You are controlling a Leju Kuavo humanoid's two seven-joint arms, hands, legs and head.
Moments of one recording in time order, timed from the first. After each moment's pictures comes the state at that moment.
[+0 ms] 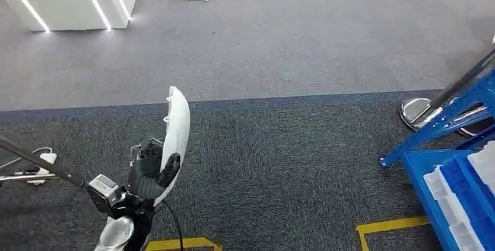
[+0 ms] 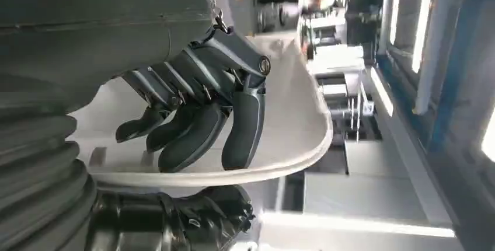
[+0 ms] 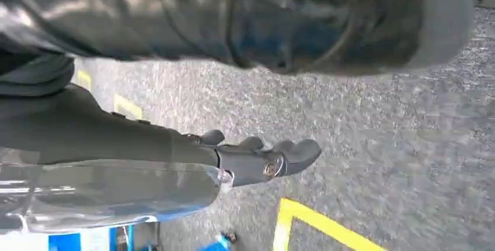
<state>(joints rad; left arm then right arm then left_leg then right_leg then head) 0.00 0.01 -0.29 -1.62 0.14 0.04 -0.54 -0.09 0.07 -0.97 -0.22 1.14 -0.06 -0.01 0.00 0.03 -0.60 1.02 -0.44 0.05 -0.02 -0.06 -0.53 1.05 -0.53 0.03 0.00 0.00</state>
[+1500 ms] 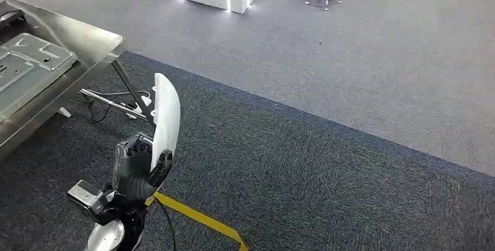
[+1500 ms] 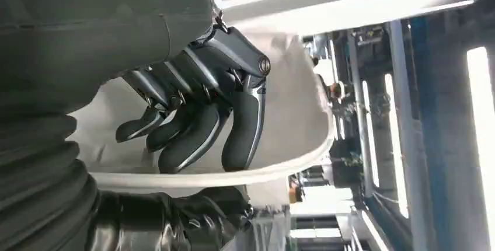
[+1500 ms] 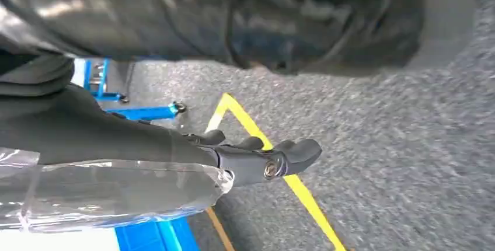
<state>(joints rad) 0.00 0.04 -0.32 -1.76 0.09 0.08 -0.49 -0.10 0.07 -0.96 -0.22 1.16 -0.06 0.03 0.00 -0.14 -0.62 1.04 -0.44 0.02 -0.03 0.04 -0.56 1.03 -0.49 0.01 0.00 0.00</state>
